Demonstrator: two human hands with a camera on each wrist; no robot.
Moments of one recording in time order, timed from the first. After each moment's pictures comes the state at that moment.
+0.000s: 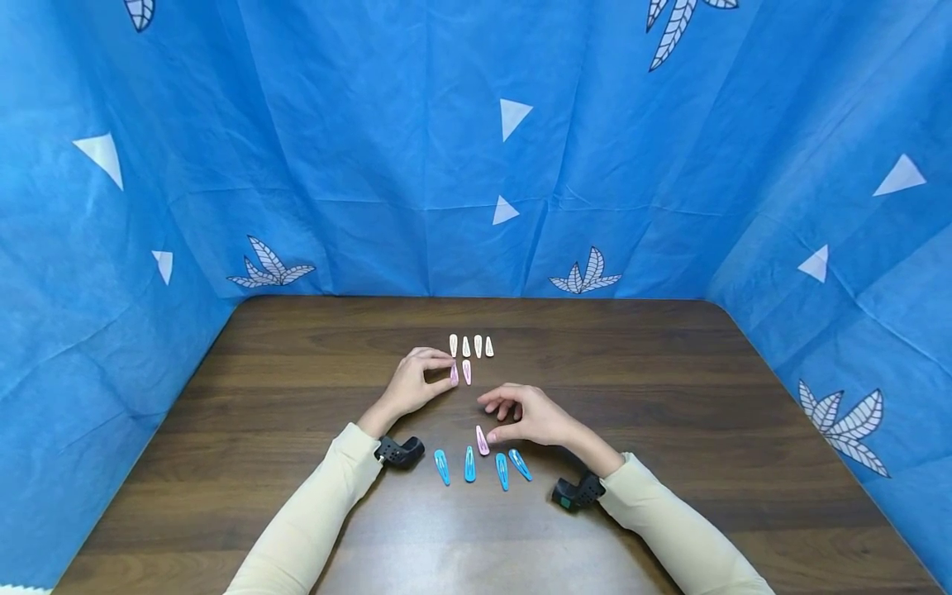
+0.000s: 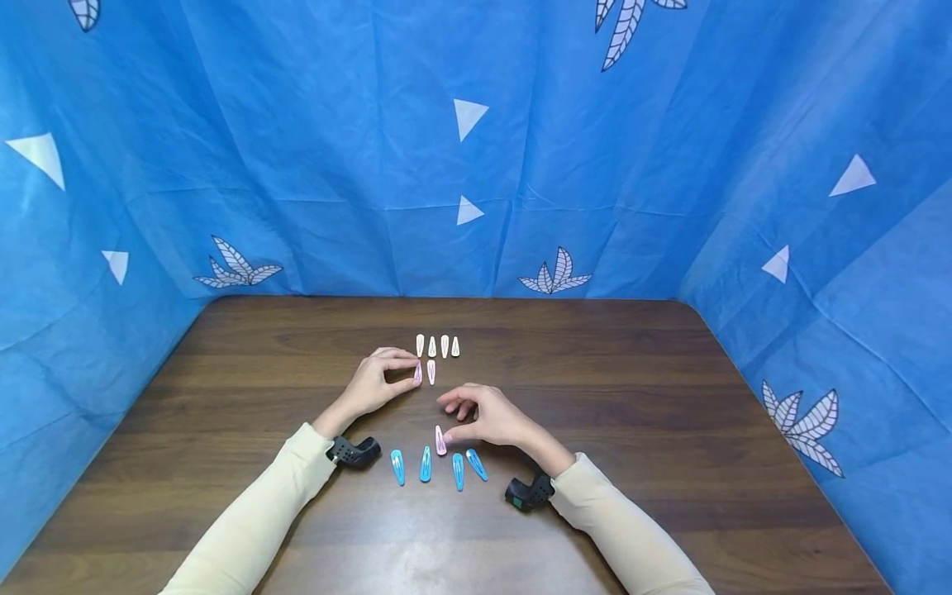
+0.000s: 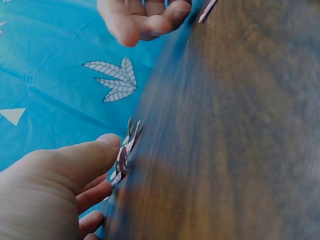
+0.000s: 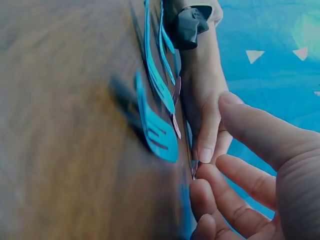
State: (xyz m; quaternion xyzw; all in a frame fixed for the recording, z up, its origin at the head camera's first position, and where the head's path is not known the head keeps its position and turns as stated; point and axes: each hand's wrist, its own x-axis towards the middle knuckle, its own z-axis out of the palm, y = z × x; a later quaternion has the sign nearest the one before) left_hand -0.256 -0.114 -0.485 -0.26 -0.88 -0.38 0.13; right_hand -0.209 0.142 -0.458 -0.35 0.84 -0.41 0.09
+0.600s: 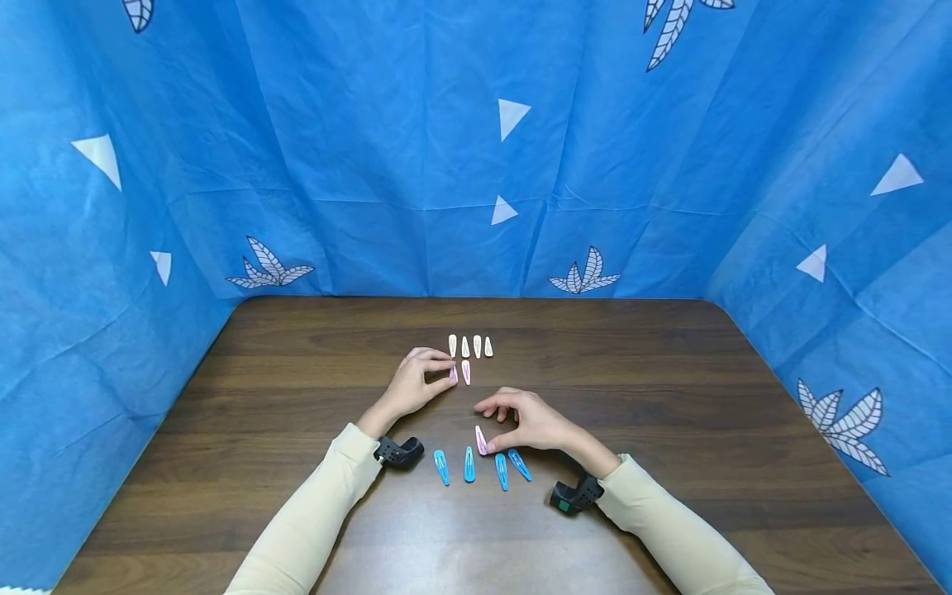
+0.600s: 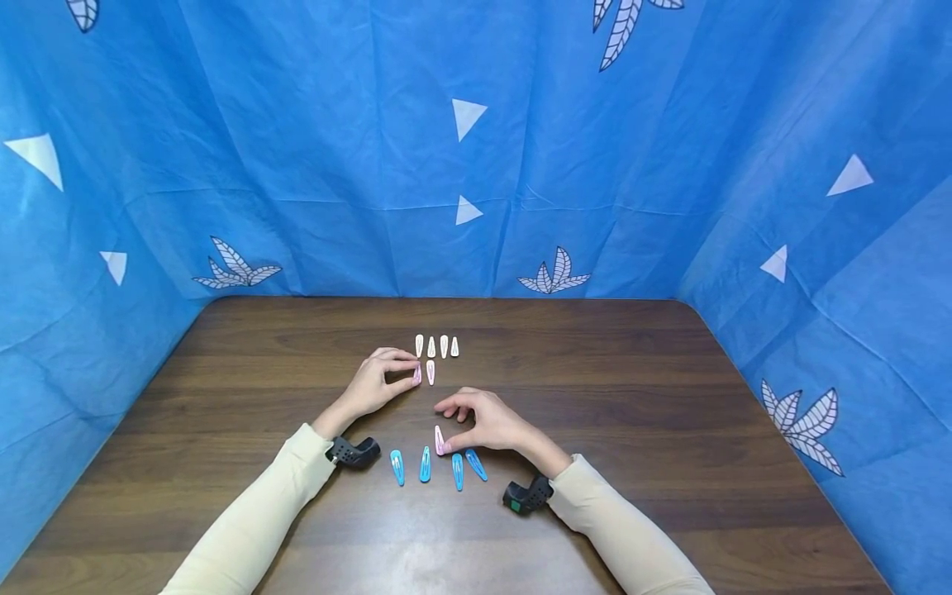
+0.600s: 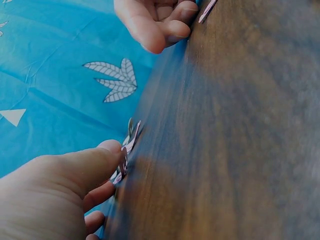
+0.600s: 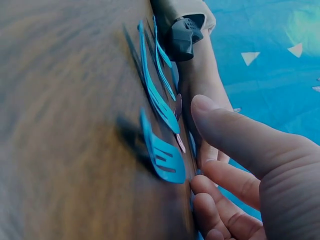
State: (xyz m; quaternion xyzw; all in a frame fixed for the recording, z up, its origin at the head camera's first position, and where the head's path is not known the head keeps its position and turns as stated) left_hand -0.257 -0.114 -0.489 -0.27 -0.88 -0.36 0.13; right_hand -0.207 0.143 -0.466 -0.37 0.85 -0.38 0.09
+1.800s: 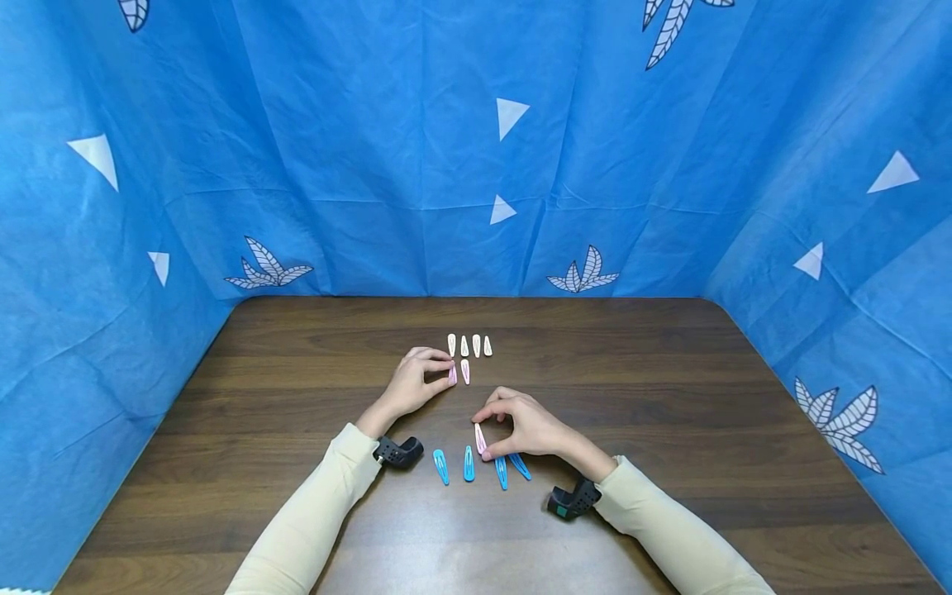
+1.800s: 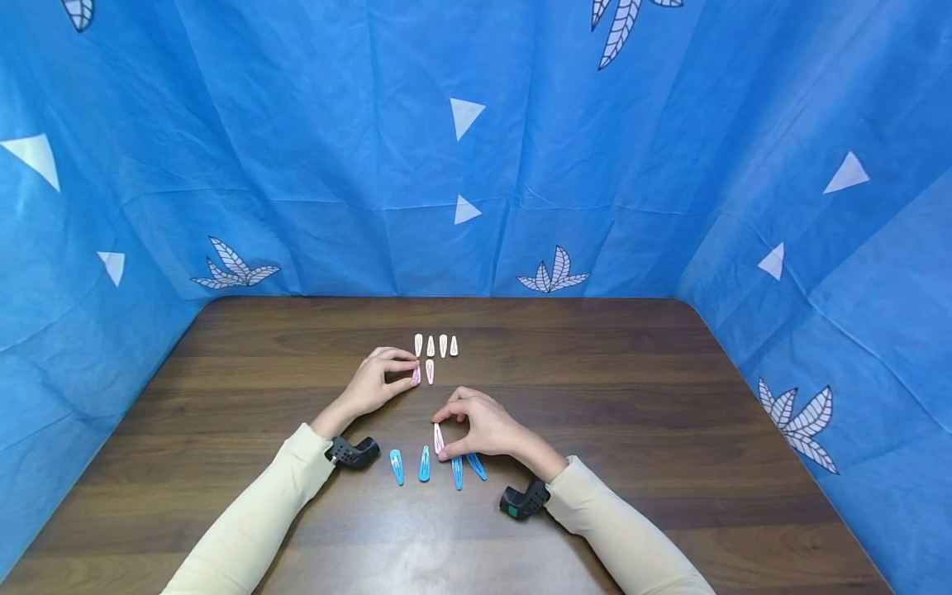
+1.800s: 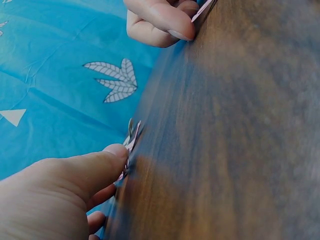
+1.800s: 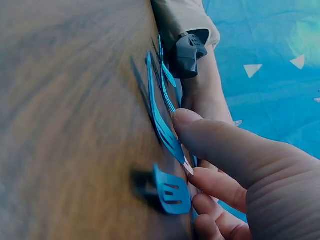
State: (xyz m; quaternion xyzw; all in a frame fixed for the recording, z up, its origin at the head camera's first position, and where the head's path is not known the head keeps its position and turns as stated) left_hand -0.255 -0.113 -0.484 -0.26 -0.88 -0.37 0.12; right_hand -0.198 0.134 -0.464 -0.37 0.87 -0.32 0.06
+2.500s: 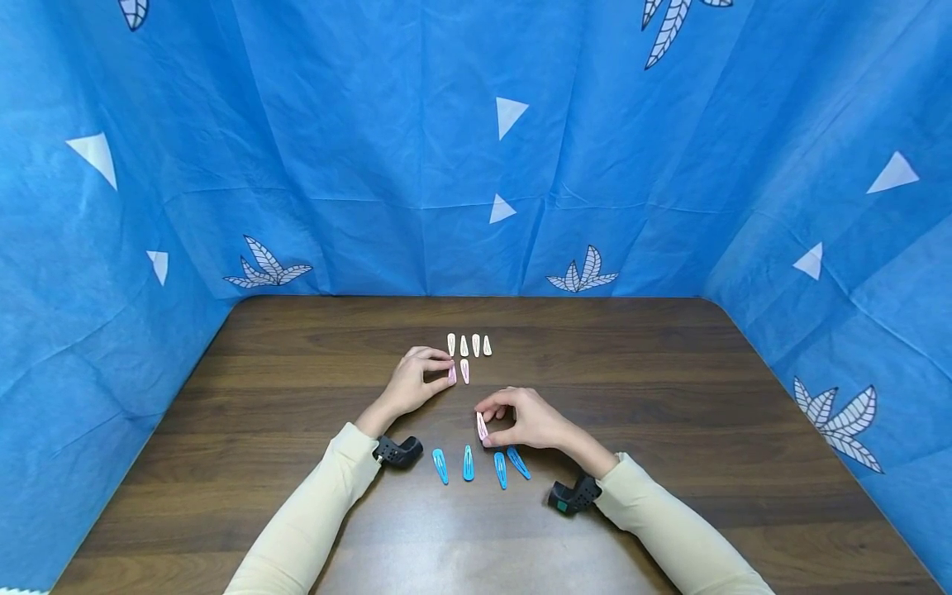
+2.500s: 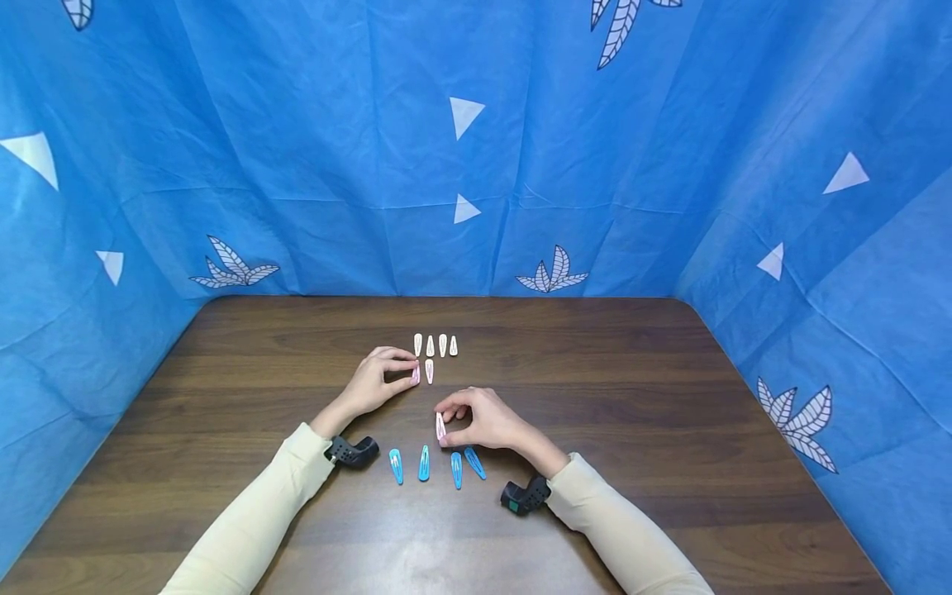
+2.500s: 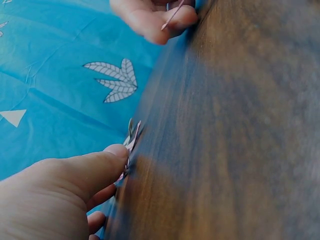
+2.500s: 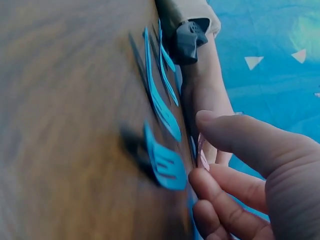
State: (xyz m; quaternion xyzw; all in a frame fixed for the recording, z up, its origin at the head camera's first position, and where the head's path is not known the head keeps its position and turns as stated) left_hand -0.256 -0.113 -0.485 -0.26 -0.89 -0.36 0.12; right_hand -0.204 0.137 -0.461 -0.36 0.86 -0.36 0.07
